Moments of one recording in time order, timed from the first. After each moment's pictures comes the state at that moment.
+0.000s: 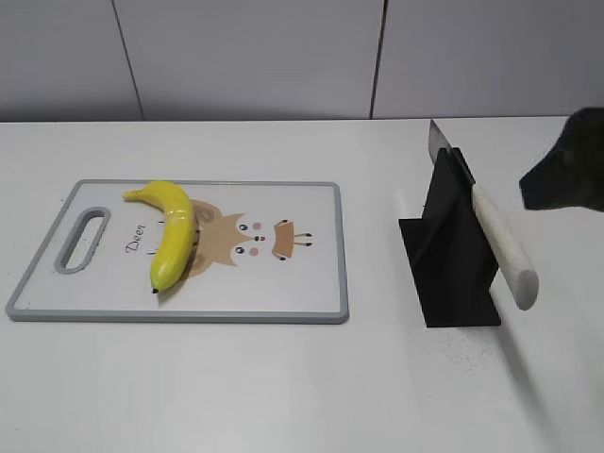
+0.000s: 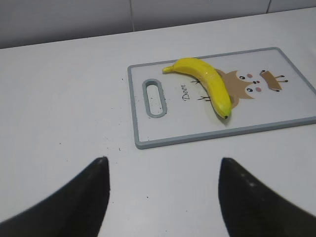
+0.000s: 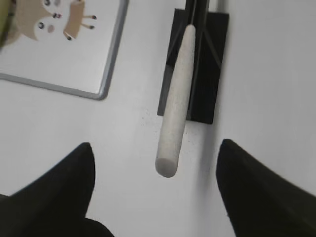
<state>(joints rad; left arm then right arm) -0.15 0.02 -0.50 -0.05 1.04 0.10 0.45 1.11 -0.91 0.00 0.85 0.28</state>
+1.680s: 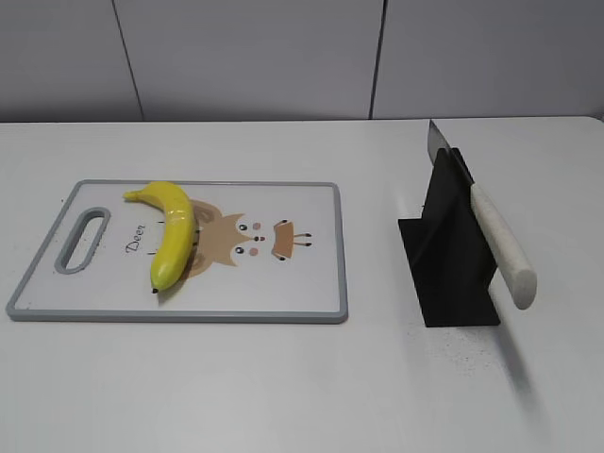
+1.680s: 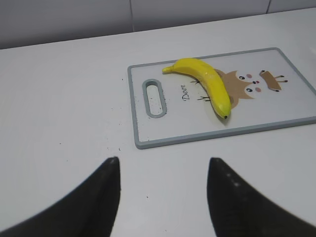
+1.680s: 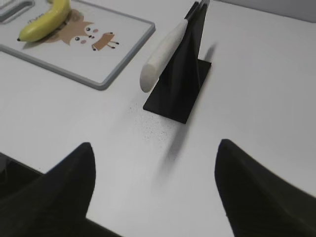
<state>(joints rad) -0.15 0.02 -0.50 -0.05 1.04 0.10 0.45 0.00 -0.42 0.00 0.94 -0.01</state>
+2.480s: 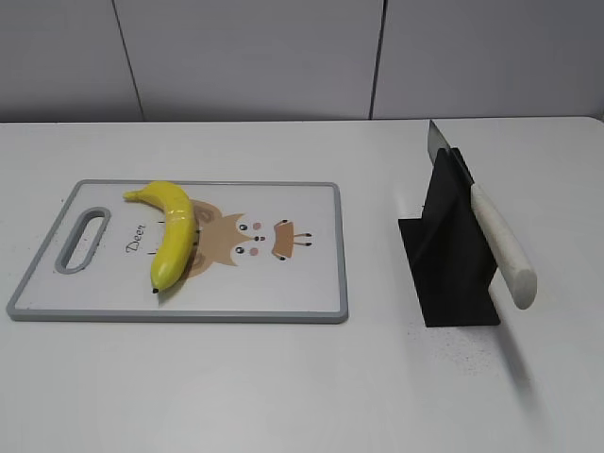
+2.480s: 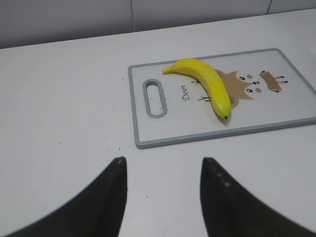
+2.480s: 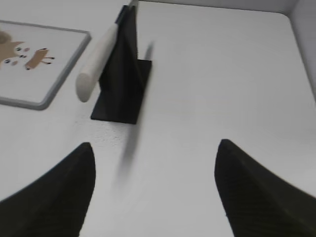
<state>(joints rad) -0.15 0.02 -0.50 -0.06 1.04 0.10 0.18 -0.01 -0.42 0.01 0.94 -0.01</state>
